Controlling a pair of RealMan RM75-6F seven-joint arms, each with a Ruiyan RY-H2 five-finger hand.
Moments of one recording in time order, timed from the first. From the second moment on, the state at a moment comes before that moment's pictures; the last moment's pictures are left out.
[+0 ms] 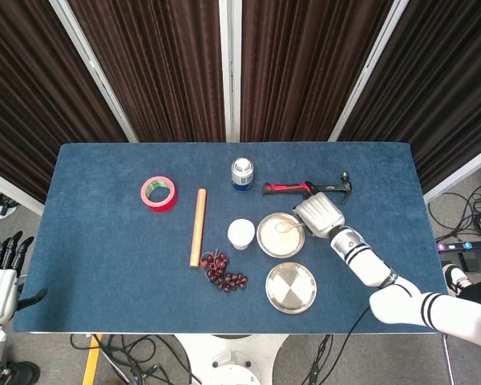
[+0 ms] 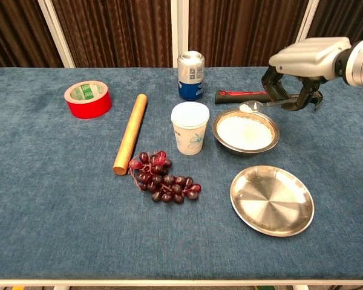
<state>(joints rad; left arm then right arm) -0.03 -1.25 -0.05 -1.45 1.46 1.52 0.01 0.95 -1.33 0.04 -1.45 -1.06 0.76 -0.45</state>
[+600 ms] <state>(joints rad) -0.02 -1.27 -0.04 -1.42 1.46 1.53 -0.02 1.14 -1.34 0.06 -1.55 -0.92 0.71 -0.78</state>
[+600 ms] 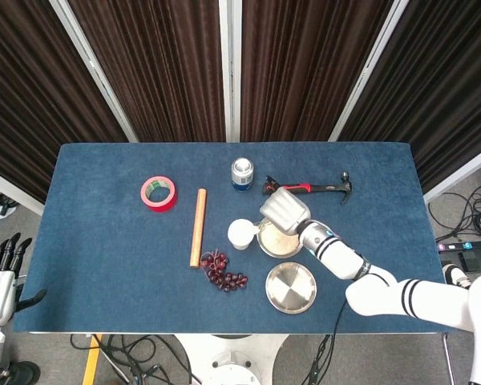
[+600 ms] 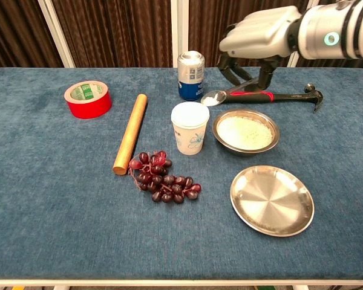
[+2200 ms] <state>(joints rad) 0.00 -1.32 -0.04 -1.33 1.46 1.52 -0.11 1.19 -1.57 -0.06 -1.47 -1.08 1.07 -1.51</state>
